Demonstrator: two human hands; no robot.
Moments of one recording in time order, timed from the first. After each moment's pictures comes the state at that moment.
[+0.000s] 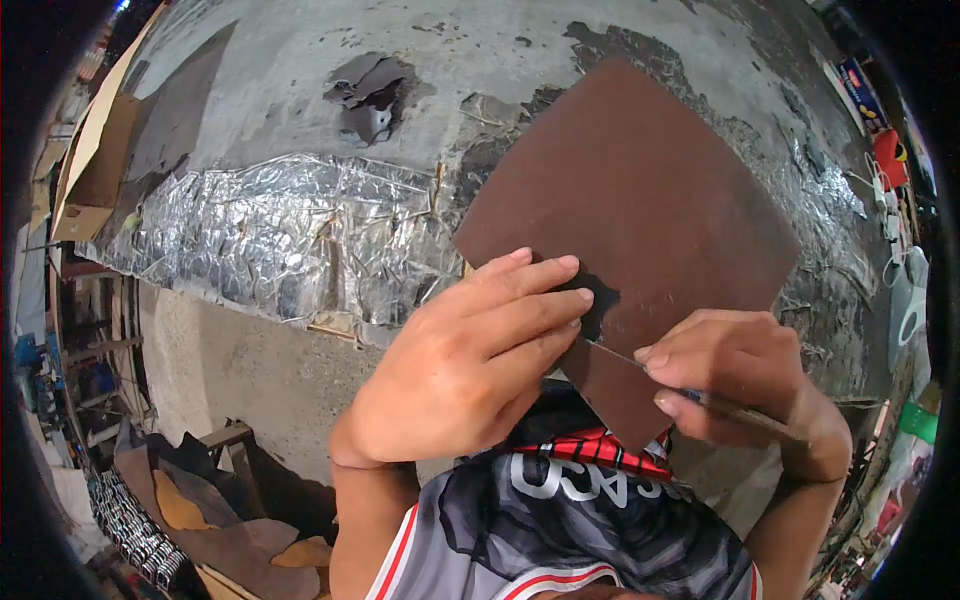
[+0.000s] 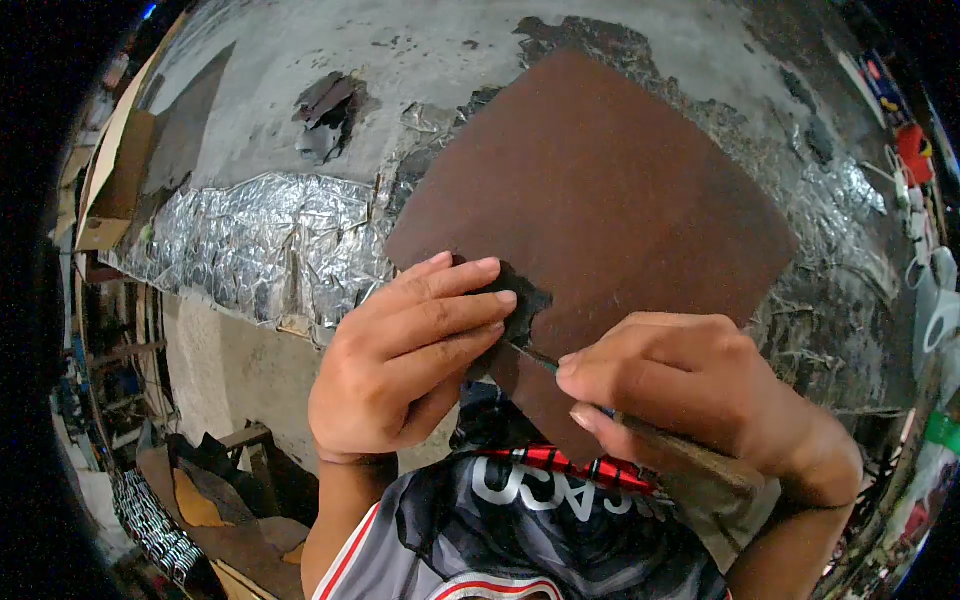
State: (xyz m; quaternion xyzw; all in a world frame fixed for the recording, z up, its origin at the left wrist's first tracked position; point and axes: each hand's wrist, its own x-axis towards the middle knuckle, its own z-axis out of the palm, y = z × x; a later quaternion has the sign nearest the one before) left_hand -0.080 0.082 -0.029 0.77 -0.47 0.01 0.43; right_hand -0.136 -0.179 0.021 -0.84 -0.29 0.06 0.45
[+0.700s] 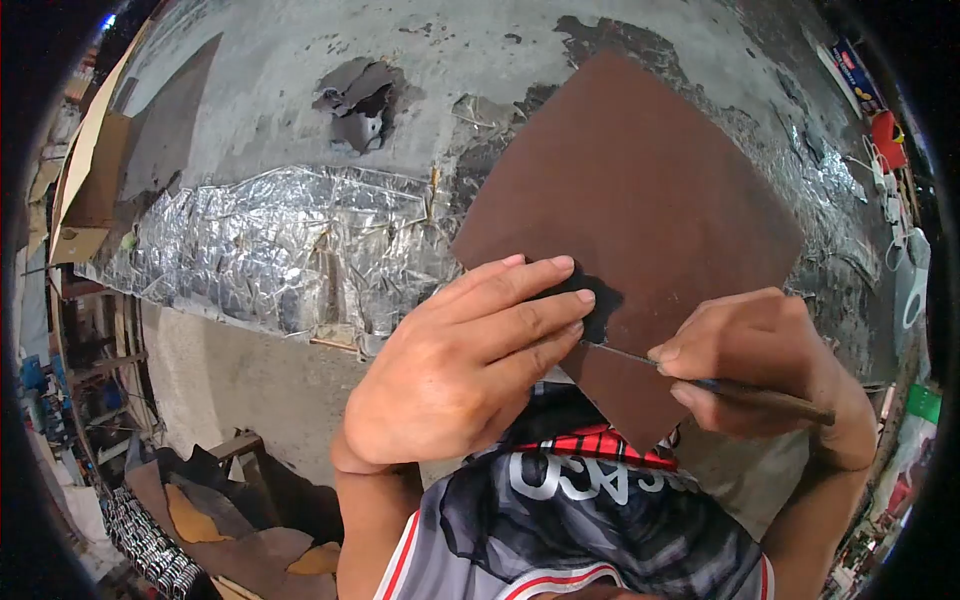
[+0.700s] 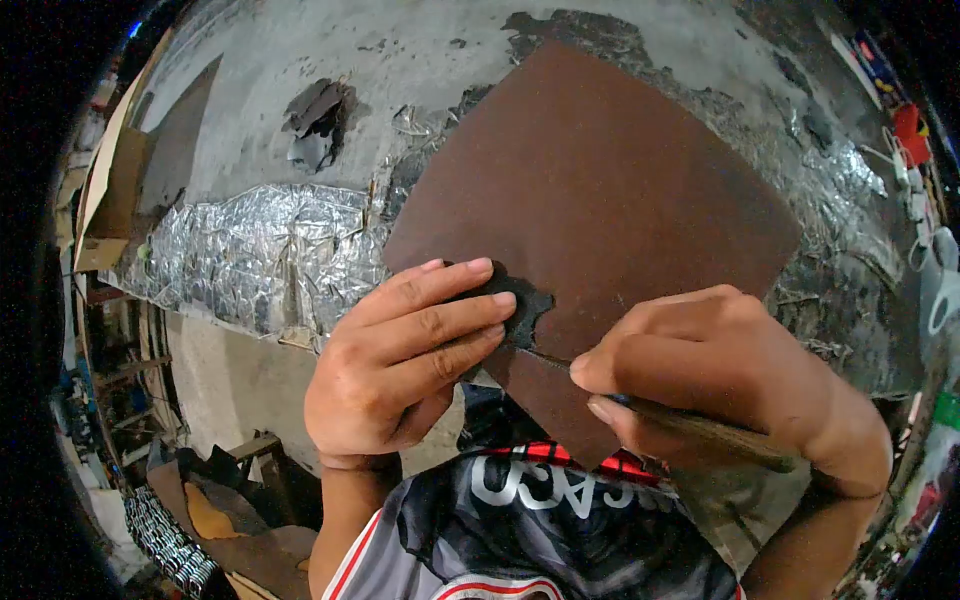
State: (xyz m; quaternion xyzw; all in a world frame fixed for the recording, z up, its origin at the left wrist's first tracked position) left_hand -0.073 0.089 -0.027 0.77 -0.49 0.00 0.41; right_hand -0.123 -0.185 0.035 -0.85 -0.28 0.14 0.43
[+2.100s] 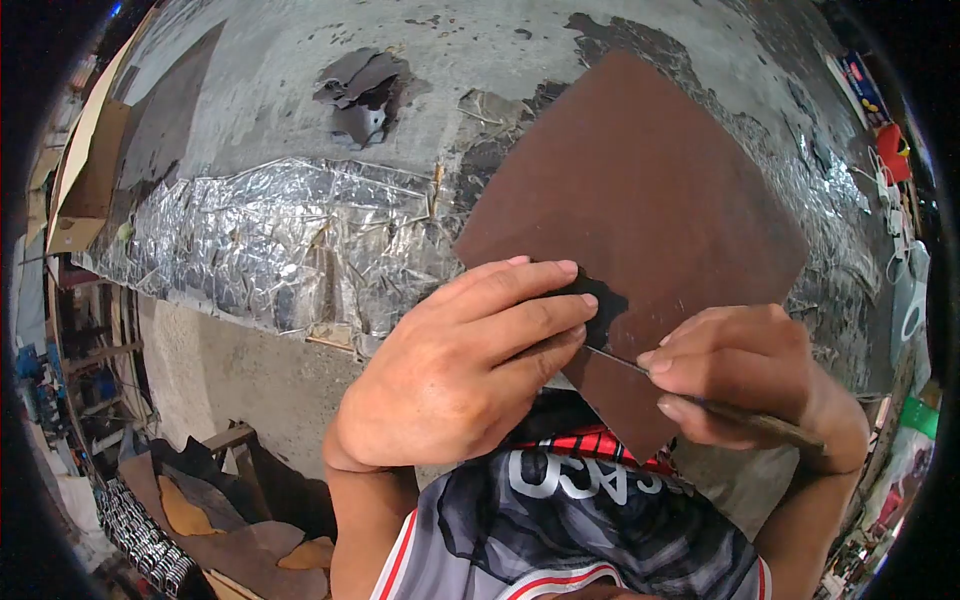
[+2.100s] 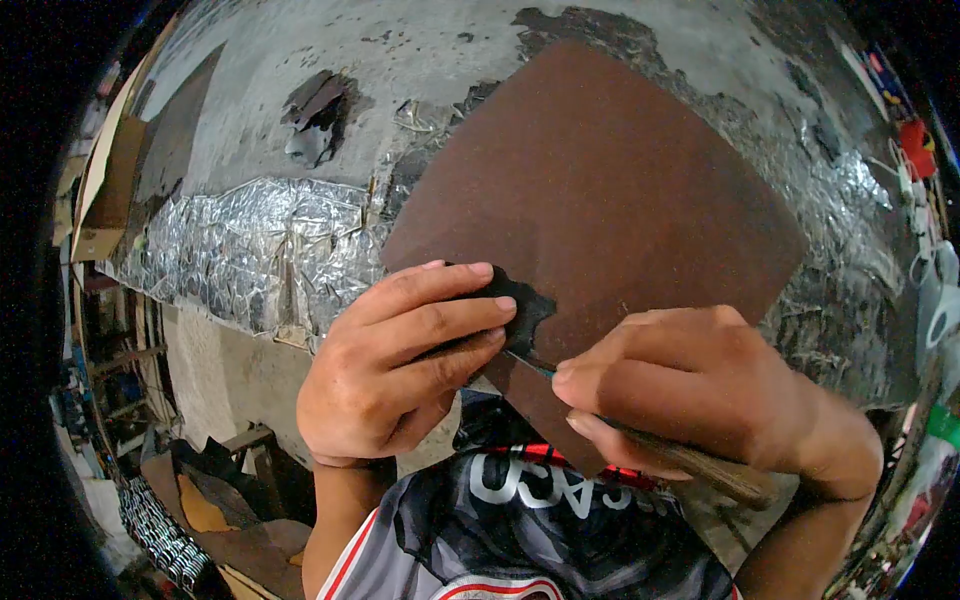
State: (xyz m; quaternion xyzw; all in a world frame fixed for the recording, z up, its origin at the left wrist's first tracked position) left_hand -0.069 0.090 -0.031 0.77 -0.50 0.00 0.41; right_hand -0.122 -0.174 0.029 -0.85 -0.31 0.08 0.42
